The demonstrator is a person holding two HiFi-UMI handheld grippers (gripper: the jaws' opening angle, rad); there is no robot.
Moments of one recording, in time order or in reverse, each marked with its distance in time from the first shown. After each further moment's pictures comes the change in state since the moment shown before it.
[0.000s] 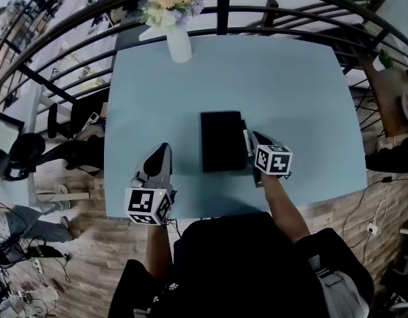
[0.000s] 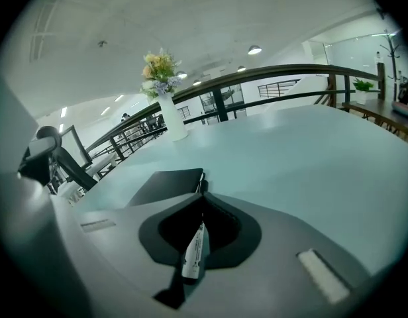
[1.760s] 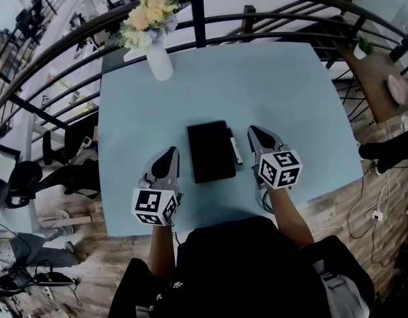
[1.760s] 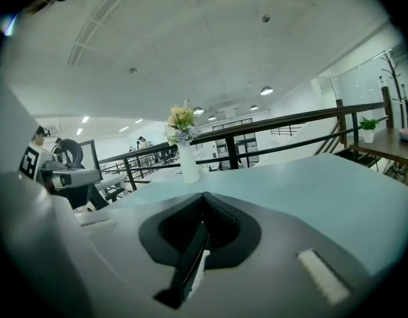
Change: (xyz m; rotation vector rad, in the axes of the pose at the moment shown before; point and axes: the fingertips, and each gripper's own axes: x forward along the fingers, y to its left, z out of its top) left arm 0.043 -0.045 0.007 0.030 -0.009 -0.160; right arm -0.083 0.024 0.090 -0.136 -0.328 0.077
